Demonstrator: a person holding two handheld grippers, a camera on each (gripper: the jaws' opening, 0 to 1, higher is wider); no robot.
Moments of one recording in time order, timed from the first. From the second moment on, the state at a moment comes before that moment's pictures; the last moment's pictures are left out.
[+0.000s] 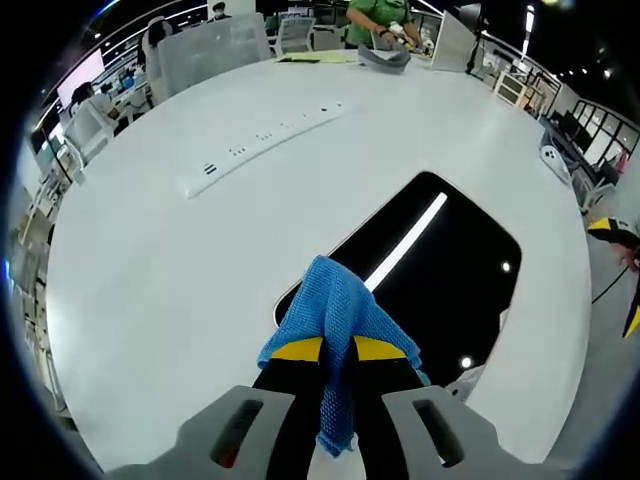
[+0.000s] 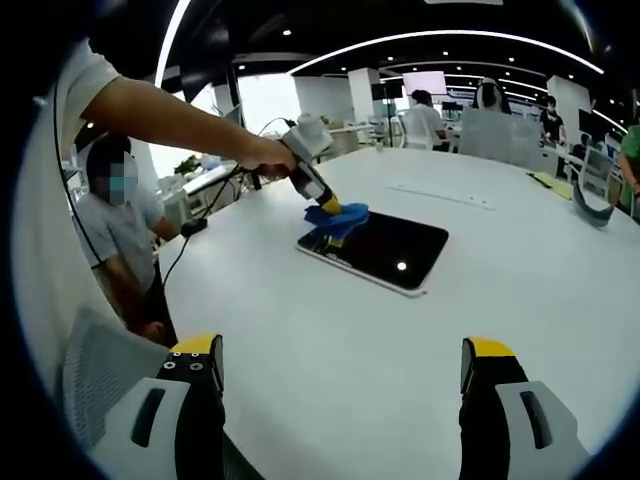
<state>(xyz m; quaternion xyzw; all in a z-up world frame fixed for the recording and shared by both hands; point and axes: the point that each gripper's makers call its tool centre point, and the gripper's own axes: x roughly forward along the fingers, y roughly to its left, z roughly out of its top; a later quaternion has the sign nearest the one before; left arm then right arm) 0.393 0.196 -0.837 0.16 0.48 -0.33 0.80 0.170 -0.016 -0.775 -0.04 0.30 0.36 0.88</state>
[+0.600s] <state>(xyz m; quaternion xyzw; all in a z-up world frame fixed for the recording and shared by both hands) 0.405 0.195 -0.838 0.16 0.48 -0.33 0.80 0.172 -0.018 -0.779 -0.05 0.30 0.36 0.88</state>
